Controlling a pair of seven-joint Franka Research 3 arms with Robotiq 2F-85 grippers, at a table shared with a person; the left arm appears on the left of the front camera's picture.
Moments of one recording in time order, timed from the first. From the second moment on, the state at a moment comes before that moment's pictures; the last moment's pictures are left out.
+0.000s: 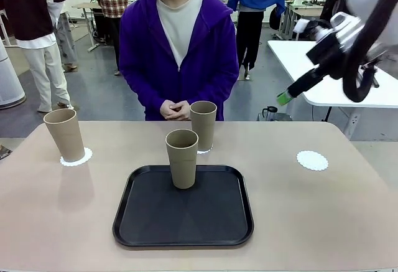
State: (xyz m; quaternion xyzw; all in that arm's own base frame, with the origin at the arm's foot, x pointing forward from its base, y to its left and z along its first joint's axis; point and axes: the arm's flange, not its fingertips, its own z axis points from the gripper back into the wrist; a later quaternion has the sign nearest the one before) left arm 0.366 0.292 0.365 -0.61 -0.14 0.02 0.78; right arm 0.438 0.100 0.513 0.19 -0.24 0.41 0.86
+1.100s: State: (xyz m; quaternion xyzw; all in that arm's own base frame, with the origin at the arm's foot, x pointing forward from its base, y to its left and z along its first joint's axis) left arm 0.366 0.292 0.365 -0.61 -0.14 0.02 0.78; right arm 0.437 0.170 0.456 0.16 -0.21 0.47 0.84
